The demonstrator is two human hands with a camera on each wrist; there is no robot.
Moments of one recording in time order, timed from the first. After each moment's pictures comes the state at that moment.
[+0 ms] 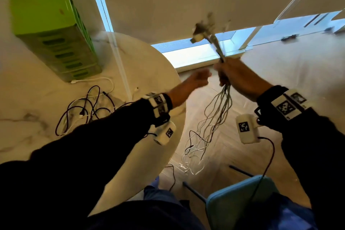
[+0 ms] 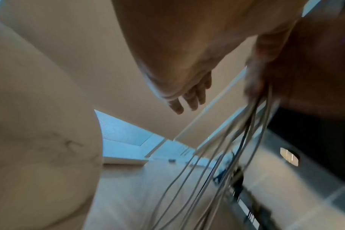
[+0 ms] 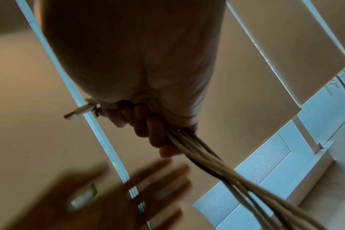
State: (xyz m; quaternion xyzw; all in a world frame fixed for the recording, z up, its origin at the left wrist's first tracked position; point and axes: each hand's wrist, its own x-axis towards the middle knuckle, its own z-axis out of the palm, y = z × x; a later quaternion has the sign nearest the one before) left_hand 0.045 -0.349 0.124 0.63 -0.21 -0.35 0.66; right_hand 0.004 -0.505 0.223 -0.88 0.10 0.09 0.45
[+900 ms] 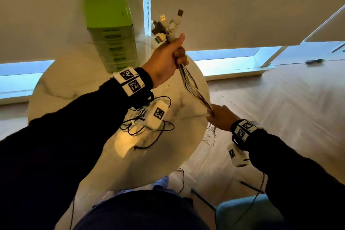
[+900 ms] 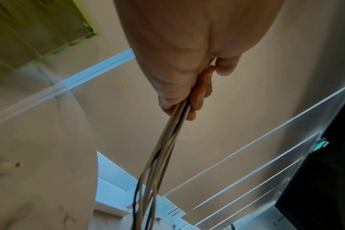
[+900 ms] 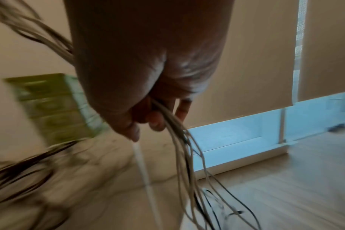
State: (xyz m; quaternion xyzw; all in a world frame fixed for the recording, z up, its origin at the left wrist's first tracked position) left_hand 0.047 -0.192 0.212 0.48 -0.04 -0.19 0.86; right_hand -0.035 -0.433 0.088 -0.96 -0.02 0.22 0.14
